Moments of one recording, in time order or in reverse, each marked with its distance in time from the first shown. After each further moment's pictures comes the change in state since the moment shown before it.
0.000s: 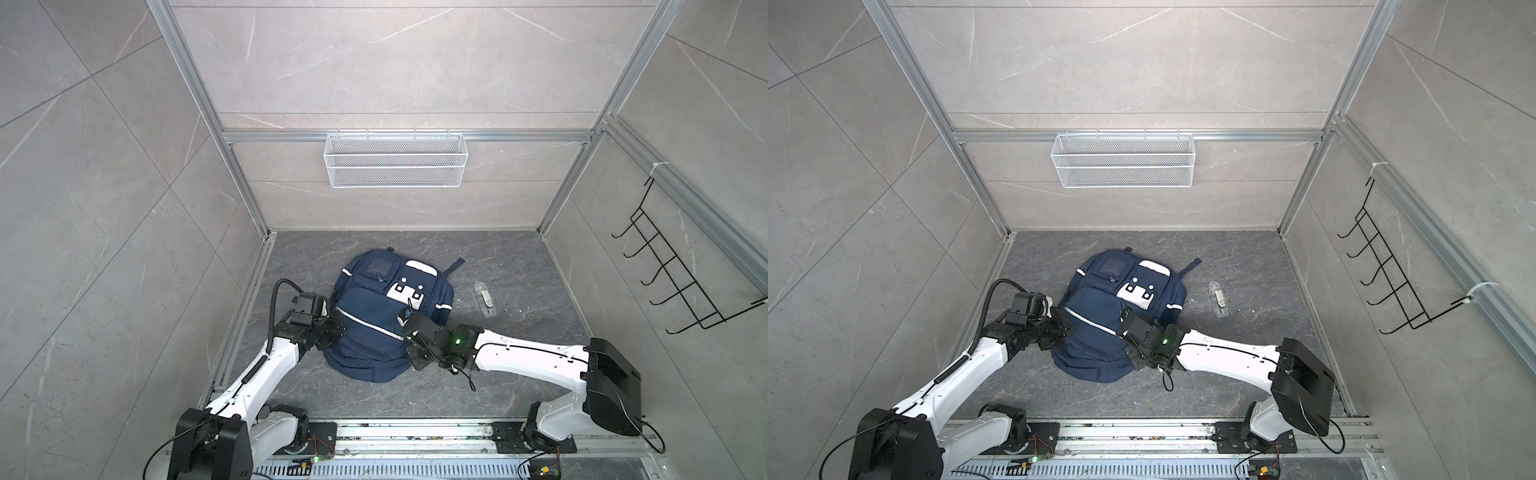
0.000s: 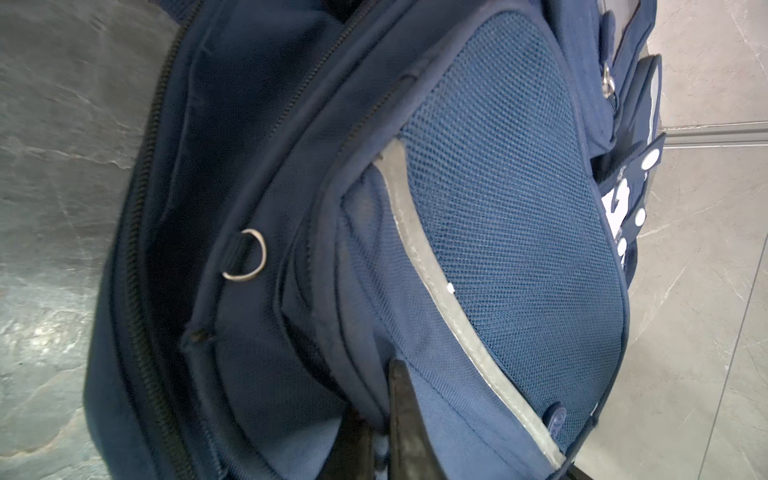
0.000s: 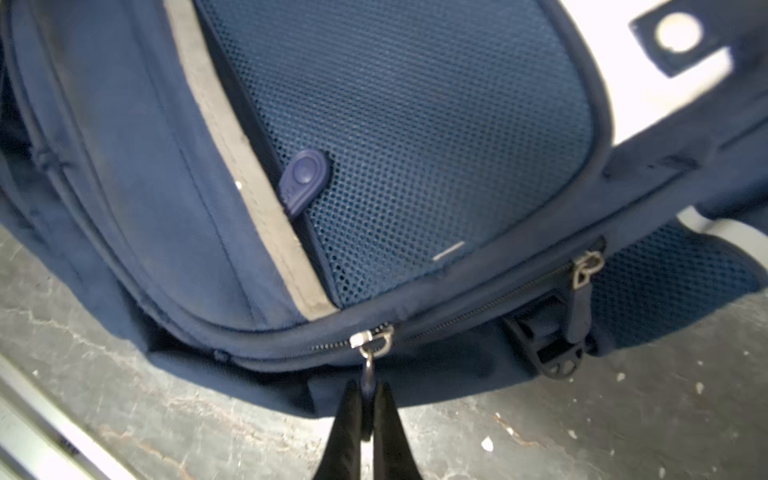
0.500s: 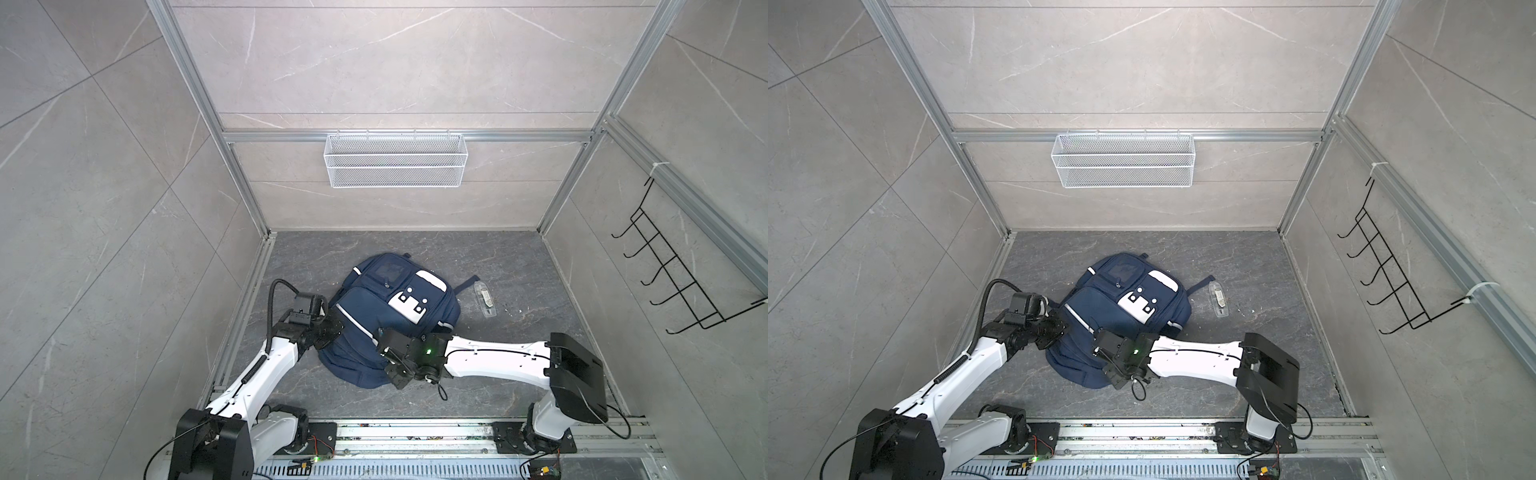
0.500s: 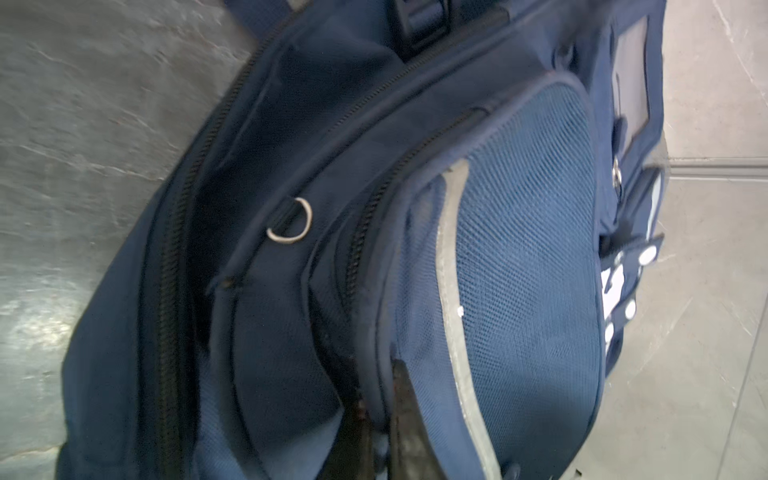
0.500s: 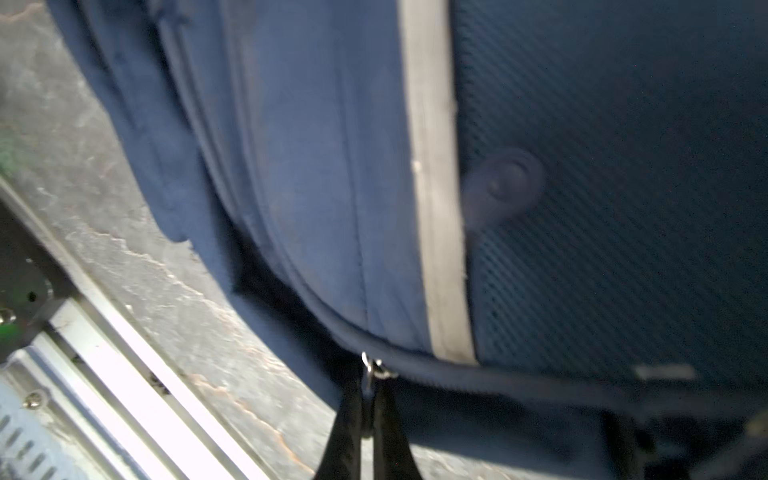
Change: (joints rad) left arm 0.010 0.000 0.000 0.007 -0.054 -0.044; right arm 0.146 0.230 0.183 -0.048 -0.107 0.031
